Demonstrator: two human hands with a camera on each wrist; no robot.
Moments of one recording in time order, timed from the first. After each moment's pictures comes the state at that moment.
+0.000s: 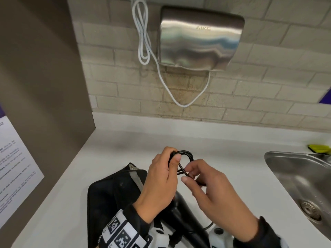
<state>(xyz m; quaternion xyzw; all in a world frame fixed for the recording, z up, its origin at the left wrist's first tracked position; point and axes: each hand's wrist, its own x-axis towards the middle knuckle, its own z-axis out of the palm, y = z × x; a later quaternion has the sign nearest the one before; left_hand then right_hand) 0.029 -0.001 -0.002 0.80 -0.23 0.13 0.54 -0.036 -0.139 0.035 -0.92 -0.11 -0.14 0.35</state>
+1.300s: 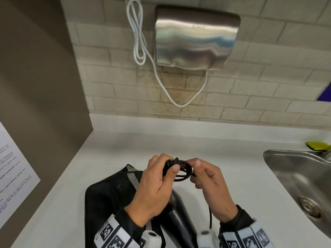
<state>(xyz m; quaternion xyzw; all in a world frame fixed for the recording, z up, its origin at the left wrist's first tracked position) 0.029 0.011 -0.012 0.78 -0.28 0.13 0.55 -0.003 -0.151 0.001 -0.74 -0.10 -0.16 0.64</state>
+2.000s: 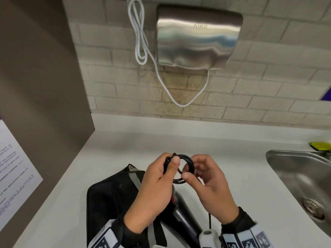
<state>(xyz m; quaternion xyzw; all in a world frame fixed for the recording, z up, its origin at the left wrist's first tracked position) 0.017 0.003 0.014 0.71 -0.18 0.02 0.69 -0.003 -0.149 -0.007 -0.74 -0.11 -0.19 0.64</state>
